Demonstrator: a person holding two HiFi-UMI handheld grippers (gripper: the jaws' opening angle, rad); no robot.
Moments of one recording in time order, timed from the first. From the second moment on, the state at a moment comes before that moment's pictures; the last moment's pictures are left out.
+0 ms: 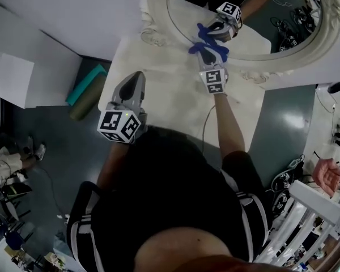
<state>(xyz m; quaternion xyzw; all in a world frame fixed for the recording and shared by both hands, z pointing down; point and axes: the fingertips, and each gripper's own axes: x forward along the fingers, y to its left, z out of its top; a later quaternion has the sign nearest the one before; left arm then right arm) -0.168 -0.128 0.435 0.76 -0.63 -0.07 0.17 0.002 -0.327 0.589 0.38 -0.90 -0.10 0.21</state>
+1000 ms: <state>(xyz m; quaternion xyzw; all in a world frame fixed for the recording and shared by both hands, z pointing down) -0.139 -0.157 0.397 0.80 -0.58 -0.10 0.14 0.117 -0.328 0.120 0.55 -0.76 -0.29 -0.18</state>
